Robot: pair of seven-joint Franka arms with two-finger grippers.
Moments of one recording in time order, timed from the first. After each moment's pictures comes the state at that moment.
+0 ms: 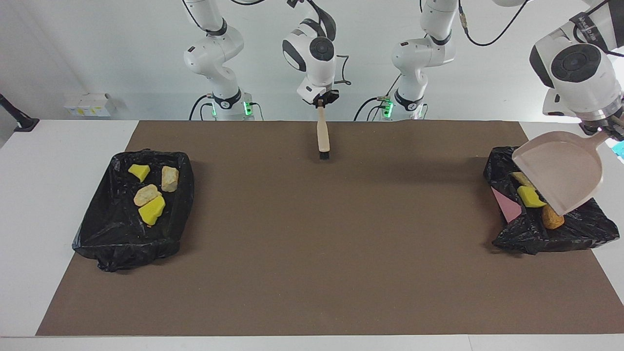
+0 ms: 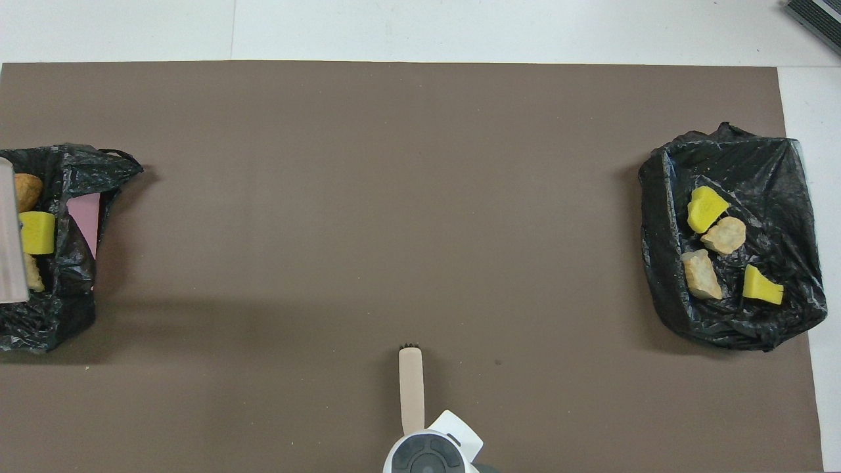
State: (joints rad) left arm 0.09 0.04 -0.01 -1.72 0.84 1.71 1.30; right arm 0.88 -0.11 0.10 -2.35 0.38 2.03 0.77
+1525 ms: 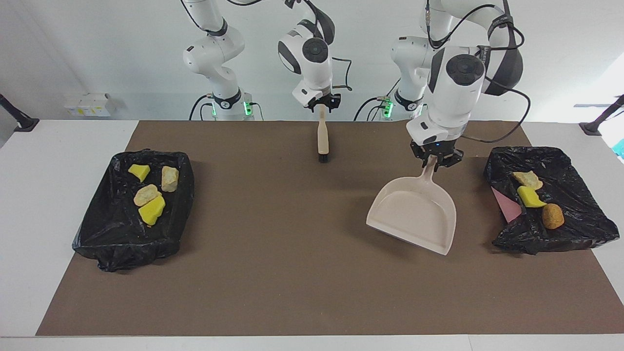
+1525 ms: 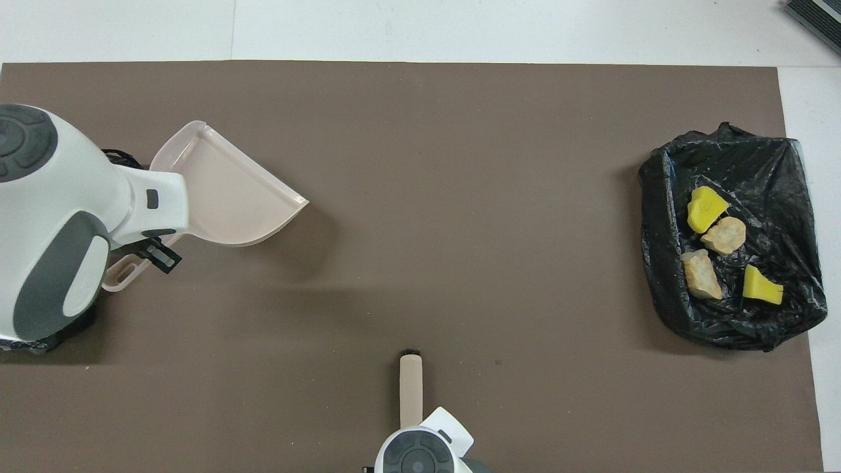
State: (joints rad) left arm -0.34 0.06 -0.02 -1.88 0.10 1.88 0.09; right arm 0.71 -0.15 0.08 -2.27 0.37 1.96 0.74
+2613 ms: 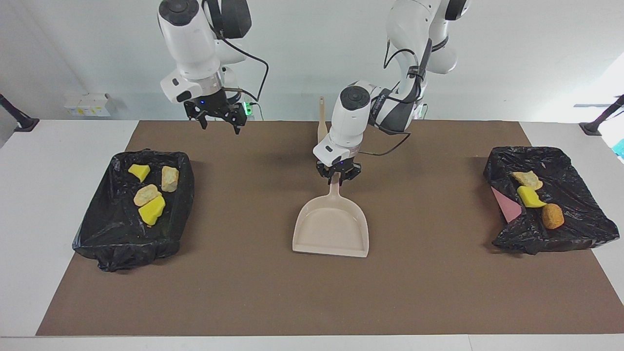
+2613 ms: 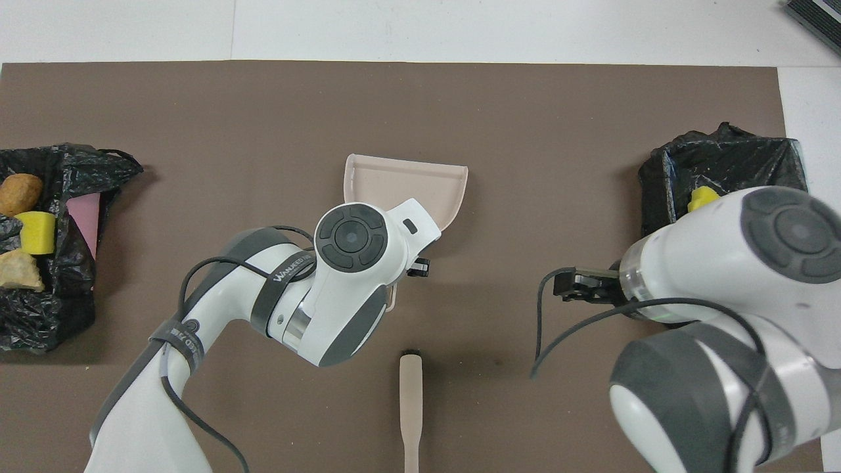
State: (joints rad) left arm -0.65 0.28 -0.02 -1.85 -0.06 2.19 -0.49; right arm 0.12 -0.11 0.07 -1.77 -0.01 1.59 0.38
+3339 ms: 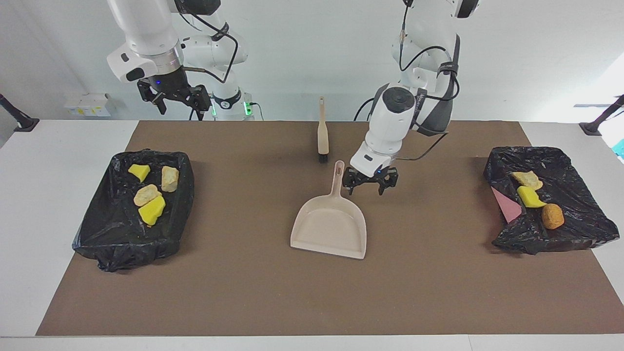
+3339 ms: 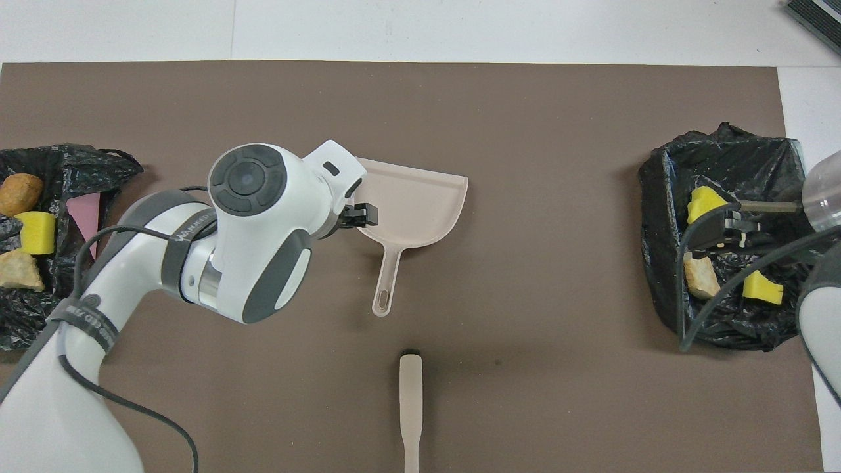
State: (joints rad) left arm -0.49 0.24 0.02 -1.80 -0.05 2.14 -0.43; right arm 0.05 -0.01 0.07 -1.52 -0.10 1.38 0.24
